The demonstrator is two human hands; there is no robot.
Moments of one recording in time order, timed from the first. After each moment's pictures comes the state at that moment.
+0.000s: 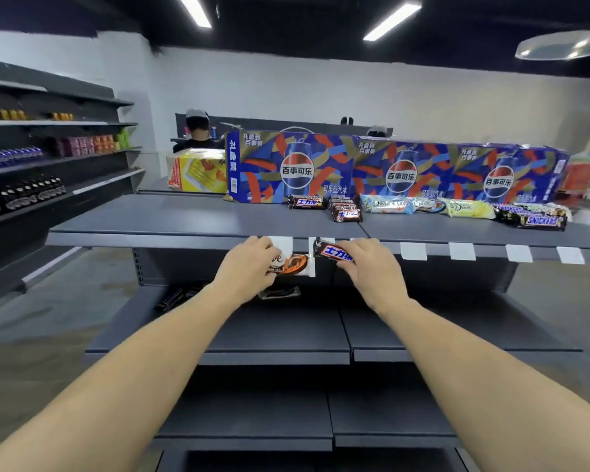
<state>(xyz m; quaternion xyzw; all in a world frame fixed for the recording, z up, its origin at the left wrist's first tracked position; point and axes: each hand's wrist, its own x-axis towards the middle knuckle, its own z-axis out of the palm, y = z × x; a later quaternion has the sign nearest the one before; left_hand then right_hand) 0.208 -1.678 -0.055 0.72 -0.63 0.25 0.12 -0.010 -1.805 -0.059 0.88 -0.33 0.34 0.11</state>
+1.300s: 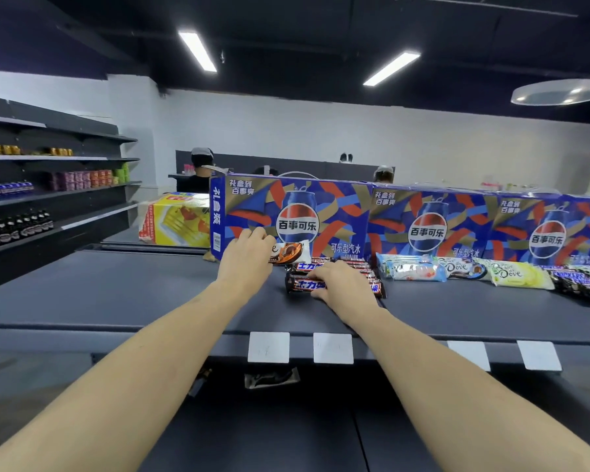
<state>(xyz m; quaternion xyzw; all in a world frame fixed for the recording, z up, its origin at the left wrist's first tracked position) 0.307 -1.863 0.021 0.77 -0.54 0.30 0.16 0.137 -1.967 -0.010 0.92 -0.29 0.25 0.07</state>
